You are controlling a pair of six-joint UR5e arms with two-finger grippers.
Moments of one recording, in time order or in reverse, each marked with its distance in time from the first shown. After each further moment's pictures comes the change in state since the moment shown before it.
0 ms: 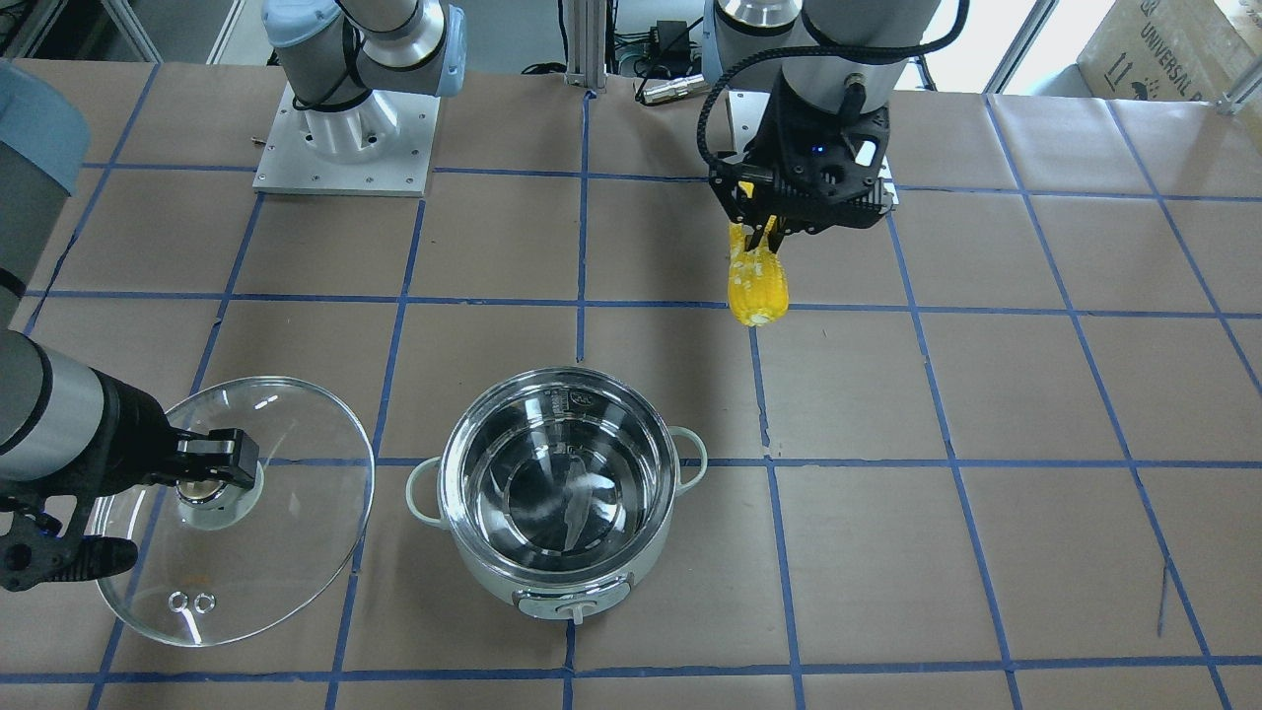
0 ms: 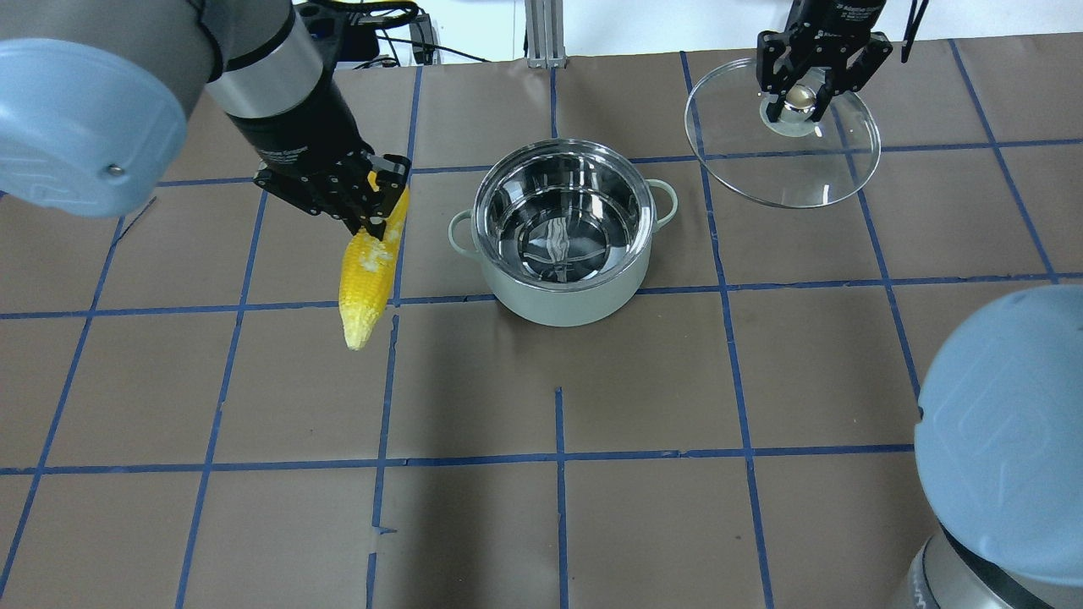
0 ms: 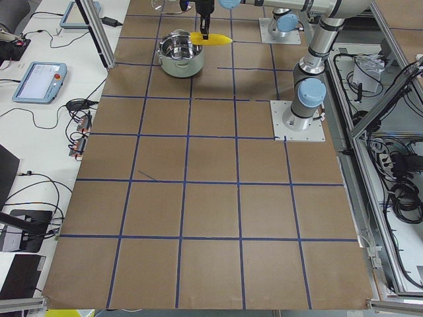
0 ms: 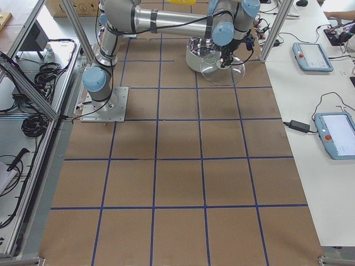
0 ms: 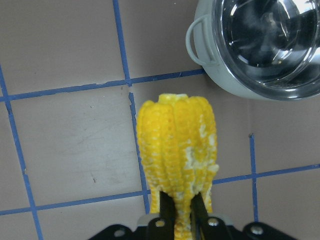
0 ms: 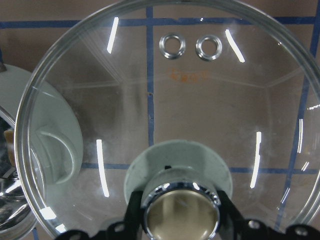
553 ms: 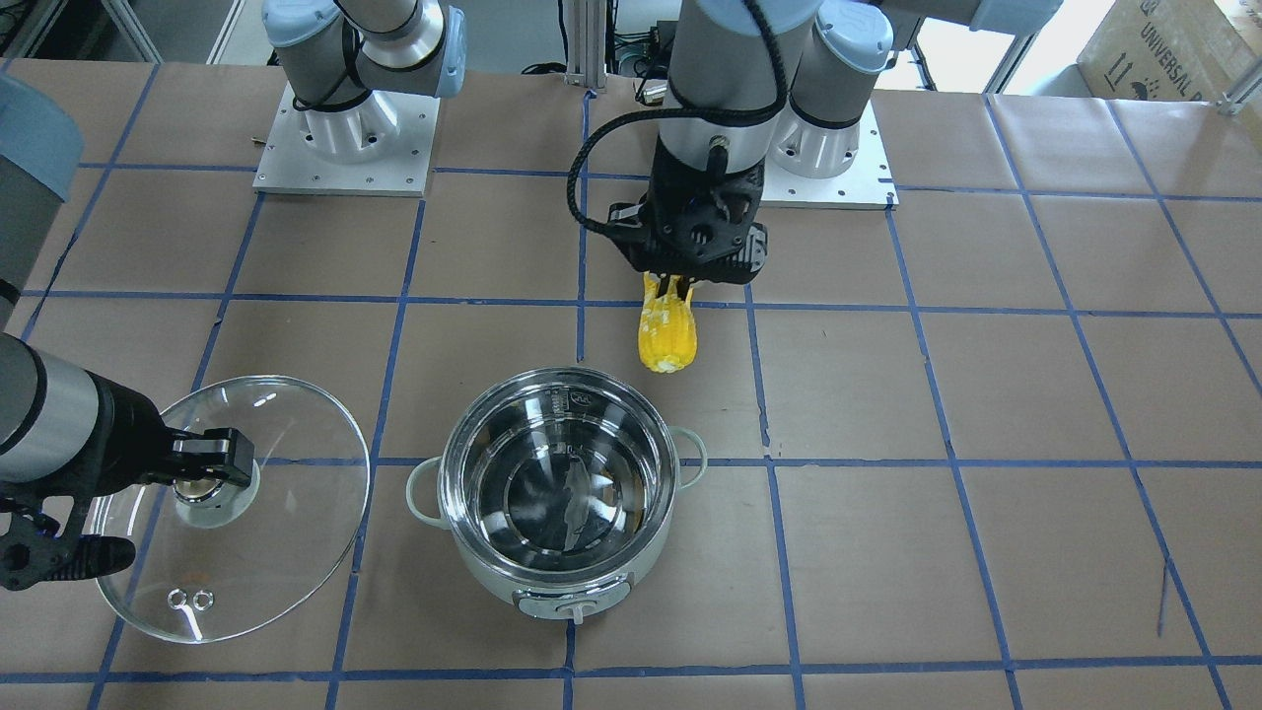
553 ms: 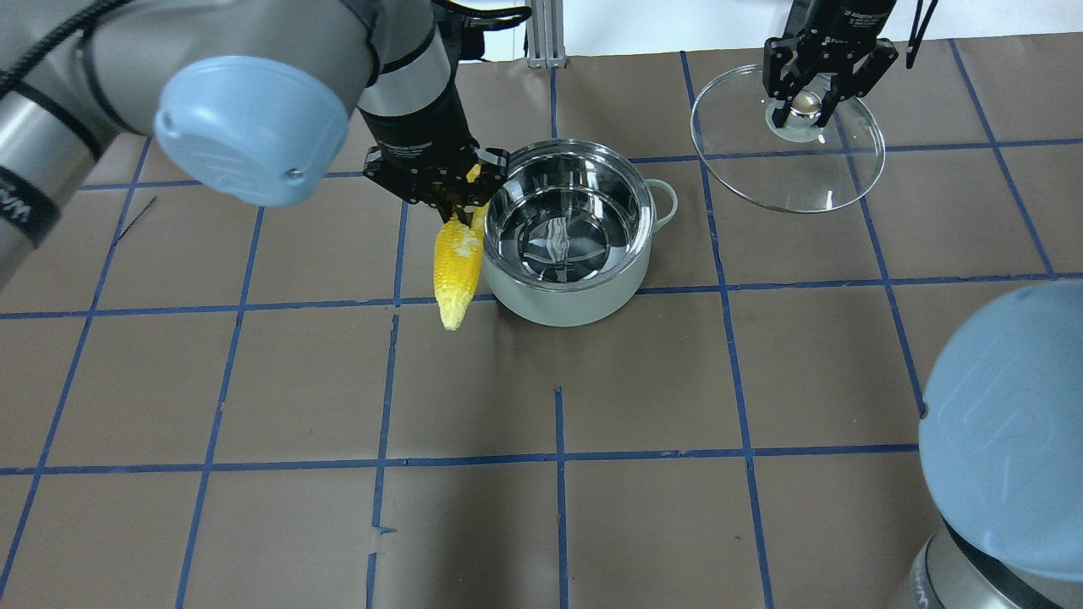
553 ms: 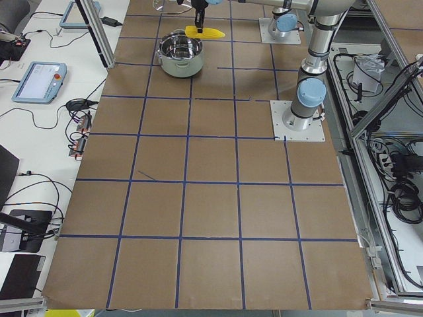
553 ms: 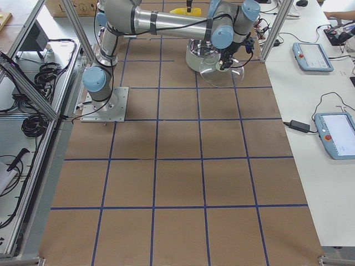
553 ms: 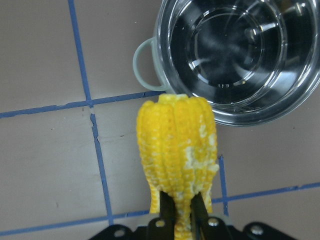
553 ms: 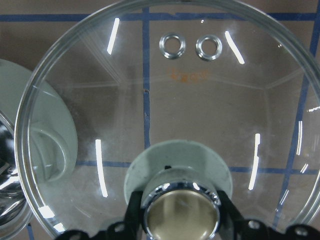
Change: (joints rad) left arm -0.140 -0.167 0.071 0.137 0.006 -0.153; right arm -0.007 -0.001 0.011 -0.003 0.001 -0.015
